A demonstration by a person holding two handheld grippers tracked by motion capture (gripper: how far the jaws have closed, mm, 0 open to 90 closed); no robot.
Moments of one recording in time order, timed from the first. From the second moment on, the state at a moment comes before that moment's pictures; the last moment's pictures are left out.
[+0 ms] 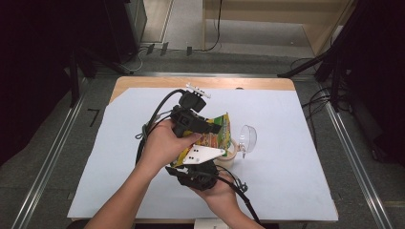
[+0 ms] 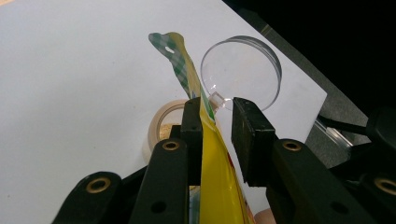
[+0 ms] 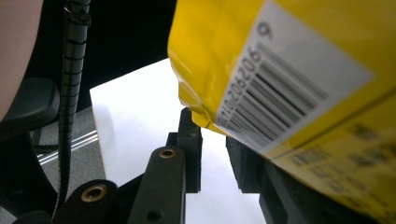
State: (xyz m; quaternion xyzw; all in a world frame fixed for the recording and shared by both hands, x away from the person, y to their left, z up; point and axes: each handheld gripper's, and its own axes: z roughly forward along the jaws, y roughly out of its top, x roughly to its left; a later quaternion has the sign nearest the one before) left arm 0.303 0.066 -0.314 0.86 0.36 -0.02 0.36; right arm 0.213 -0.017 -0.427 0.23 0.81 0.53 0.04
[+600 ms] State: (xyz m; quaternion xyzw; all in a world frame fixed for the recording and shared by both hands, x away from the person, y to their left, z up) left arm 0.306 0.067 -0.313 0.86 0.37 -0.03 0.36; right arm 0.213 -0.017 -0.423 0.24 0.81 0.53 0.03
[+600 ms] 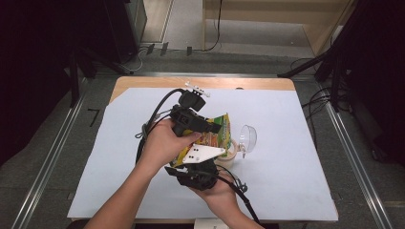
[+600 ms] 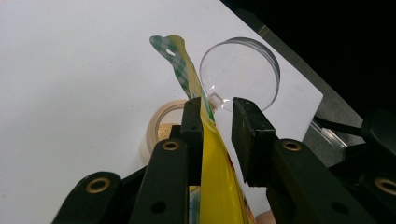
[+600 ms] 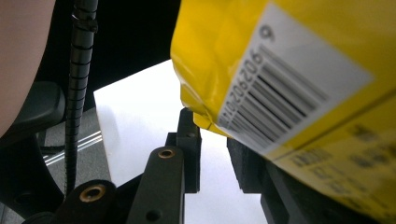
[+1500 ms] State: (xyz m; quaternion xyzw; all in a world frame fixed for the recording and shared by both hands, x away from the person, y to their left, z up) left arm 0.320 0.067 -0.309 0.86 0.36 -0.04 0.36; right arm 0.225 -0.017 -0.417 0.24 0.81 0.53 0.03
